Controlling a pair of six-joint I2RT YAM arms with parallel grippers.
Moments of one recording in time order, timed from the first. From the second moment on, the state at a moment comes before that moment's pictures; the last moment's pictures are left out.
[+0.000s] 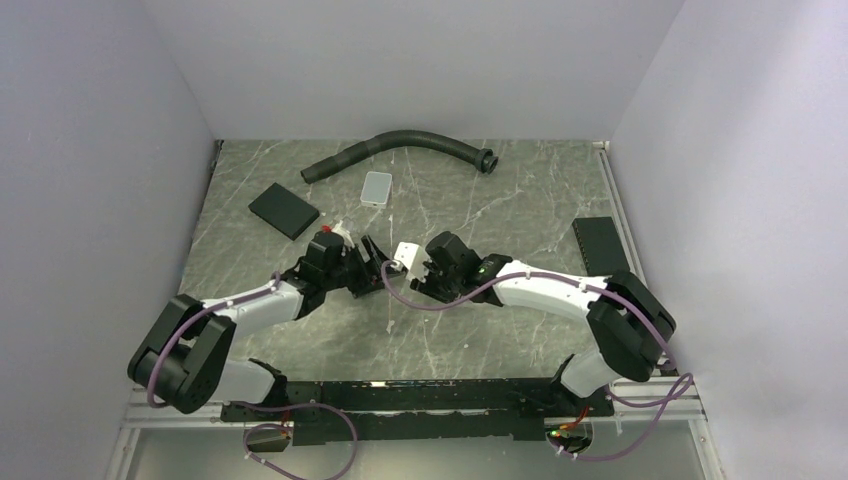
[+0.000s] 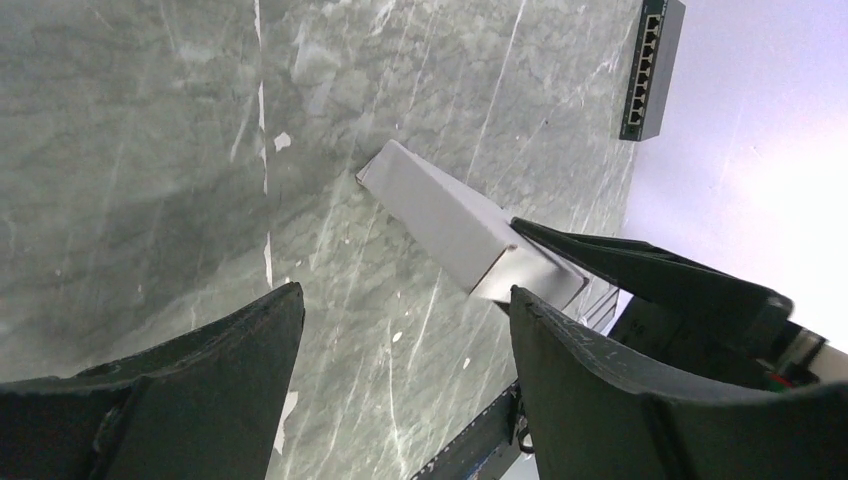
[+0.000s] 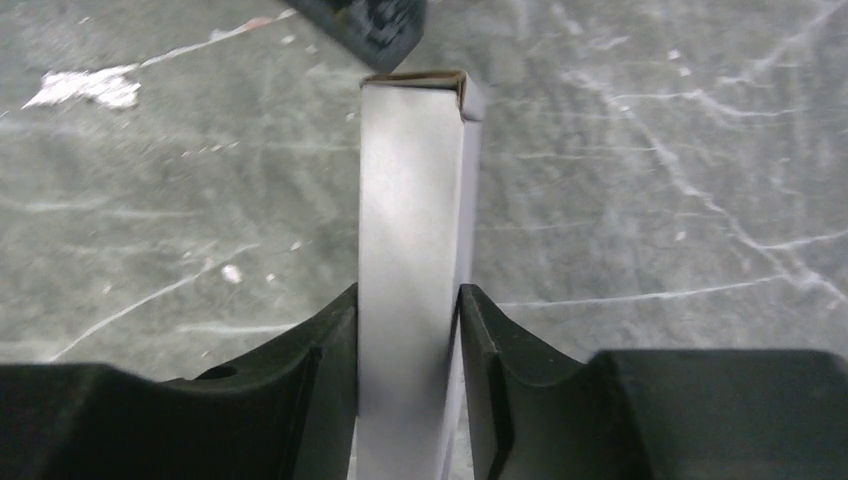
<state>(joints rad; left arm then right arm) -0.51 1.36 0.52 0.24 0.32 -1.00 0.88 1.51 0.87 -0.21 0.01 -0.42</state>
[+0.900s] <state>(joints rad) -0.53 1.09 0.42 0.06 0.35 -1.04 0.69 1.45 0.94 -0.42 -0.47 -0.35</state>
